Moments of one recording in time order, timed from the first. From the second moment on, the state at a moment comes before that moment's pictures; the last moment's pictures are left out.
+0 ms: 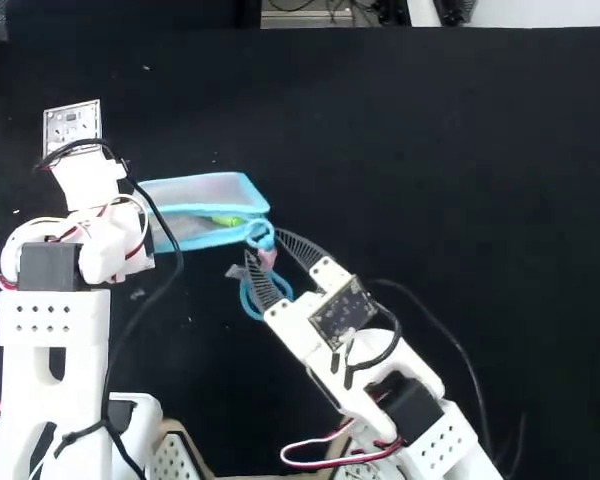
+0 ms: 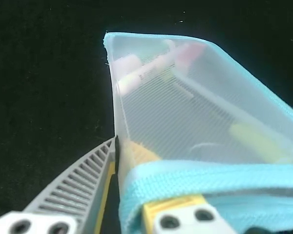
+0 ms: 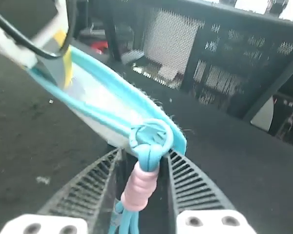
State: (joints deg) left arm -4.1 -44.4 27.8 80.0 9.1; right arm -37.9 -99.5 89.1 28.2 8.0
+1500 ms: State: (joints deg) left arm -4.1 -44.4 27.8 80.0 9.1; right arm -30.1 -99.5 89.7 32.7 8.6
